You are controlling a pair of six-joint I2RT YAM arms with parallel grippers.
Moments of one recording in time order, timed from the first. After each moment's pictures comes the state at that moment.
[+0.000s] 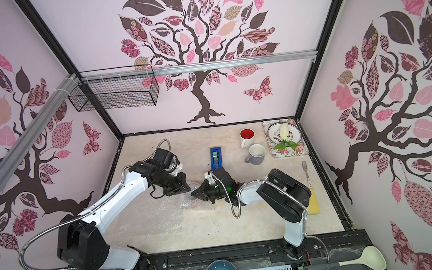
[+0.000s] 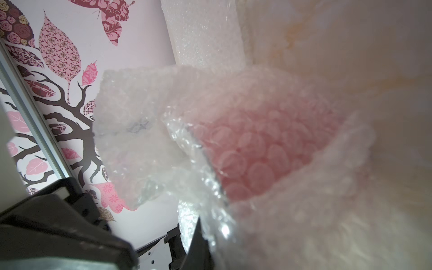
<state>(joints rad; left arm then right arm) -0.46 1.47 1.16 -0.93 0.43 -0.55 0.80 1.82 0.78 0.63 -0.55 1.47</state>
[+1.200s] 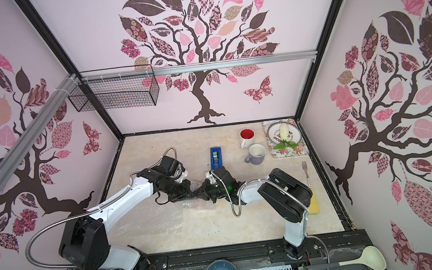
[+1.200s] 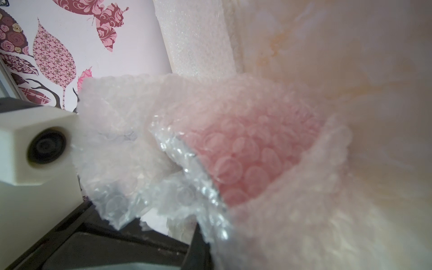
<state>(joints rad) -0.50 1.47 1.05 -0.83 0.46 -0.55 0.80 1.81 0.78 0.58 -0.54 1.46</state>
